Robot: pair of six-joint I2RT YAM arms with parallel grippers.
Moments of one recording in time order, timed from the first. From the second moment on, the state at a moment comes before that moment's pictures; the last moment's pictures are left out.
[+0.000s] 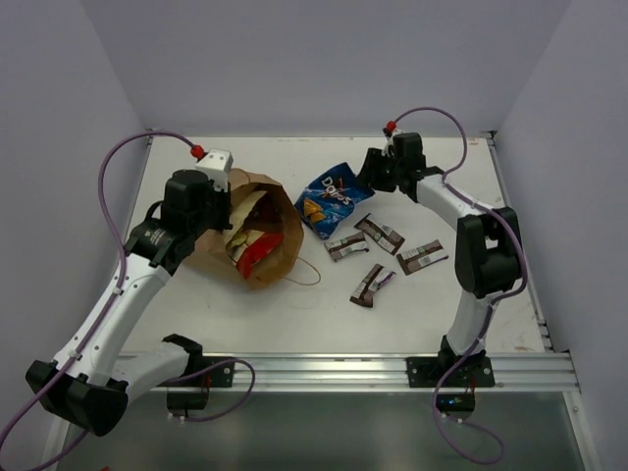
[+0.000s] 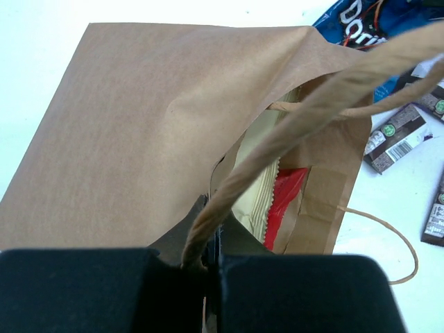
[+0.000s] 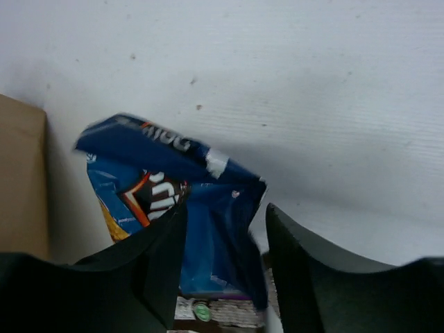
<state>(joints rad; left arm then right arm) -0.37 1.04 1.10 -0.62 -0.11 -0.12 0.28 1.89 1.40 -0.17 -0.27 0.42</state>
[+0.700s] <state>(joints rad) -0.37 1.04 1.17 -0.68 -0.04 -0.10 0.78 1.26 1.08 -0.05 -0.23 0.10</state>
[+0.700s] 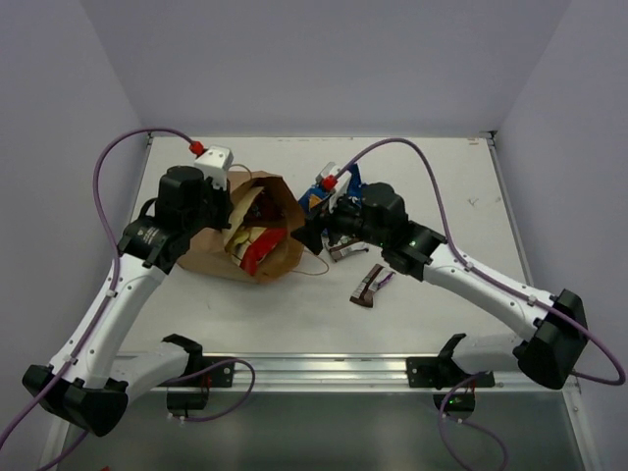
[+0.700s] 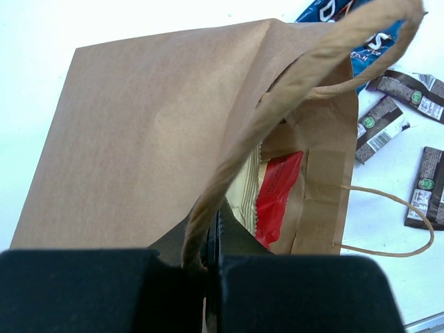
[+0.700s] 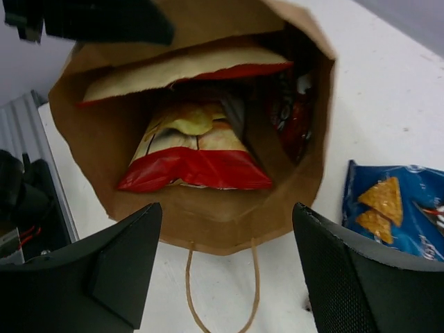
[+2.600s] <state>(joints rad) -0.37 1.02 1.28 -0.81 0.13 -0.12 0.91 1.85 1.24 0.48 0.19 -0.18</state>
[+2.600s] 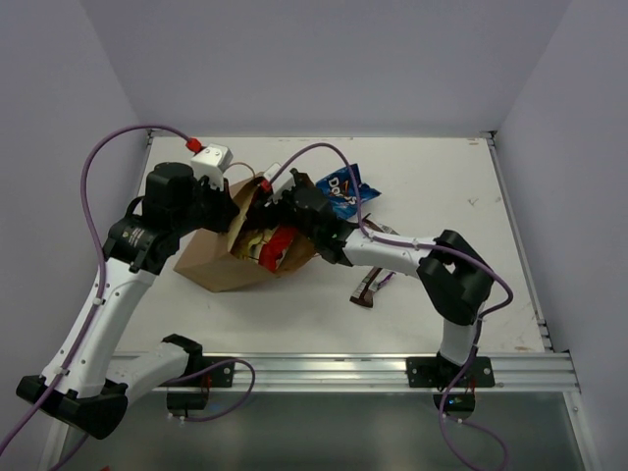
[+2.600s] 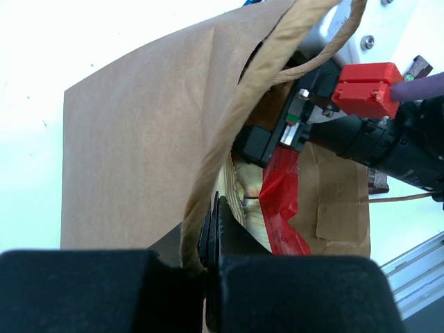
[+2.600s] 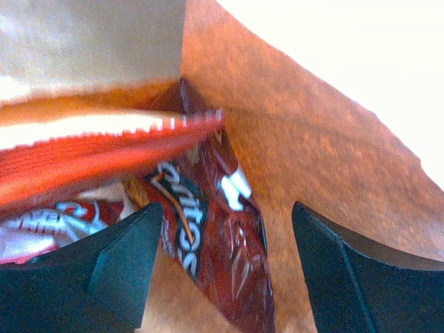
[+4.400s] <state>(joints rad) -0.37 1.08 1.07 -0.54 -0.14 -0.12 0.39 1.03 1.25 -0.32 -0.04 0.10</state>
